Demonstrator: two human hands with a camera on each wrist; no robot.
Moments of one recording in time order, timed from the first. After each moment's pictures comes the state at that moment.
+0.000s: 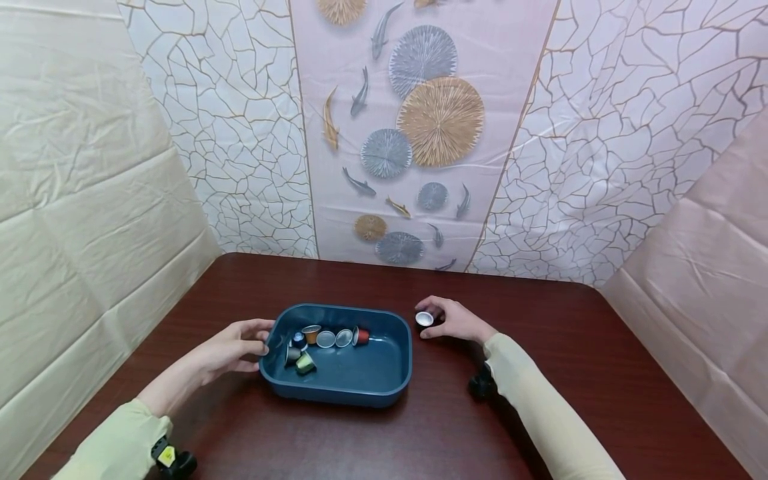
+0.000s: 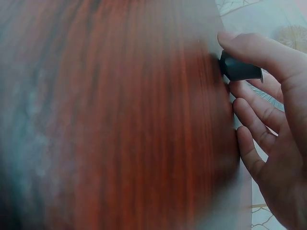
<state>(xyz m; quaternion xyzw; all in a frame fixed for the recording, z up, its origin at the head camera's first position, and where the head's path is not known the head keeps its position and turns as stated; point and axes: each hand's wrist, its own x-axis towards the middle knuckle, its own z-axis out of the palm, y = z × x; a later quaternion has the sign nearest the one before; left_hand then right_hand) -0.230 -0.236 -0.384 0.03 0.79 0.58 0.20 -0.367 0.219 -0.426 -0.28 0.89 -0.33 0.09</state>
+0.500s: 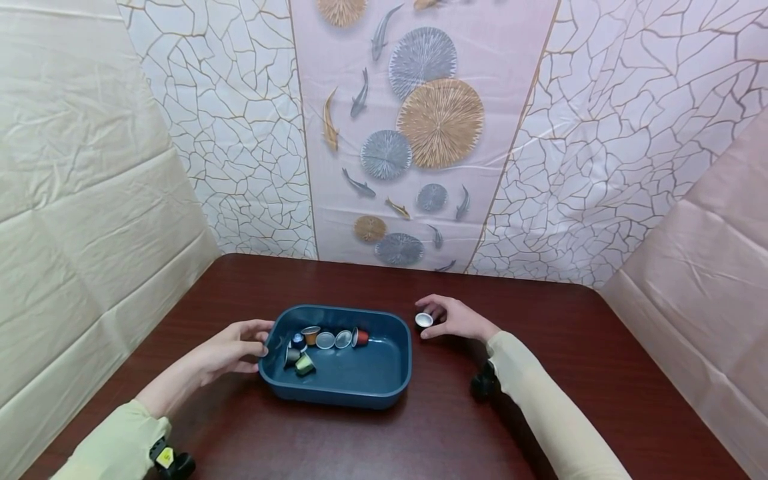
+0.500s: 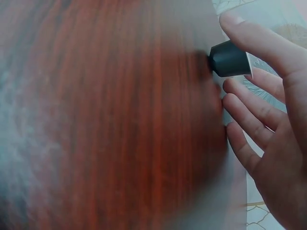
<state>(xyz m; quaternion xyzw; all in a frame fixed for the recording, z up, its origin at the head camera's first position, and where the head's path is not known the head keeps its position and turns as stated) -0.229 -0.236 -0.382 0.03 0.79 0.58 0.19 -0.370 0.223 -0.420 -0.29 0.89 -0.34 0.10</state>
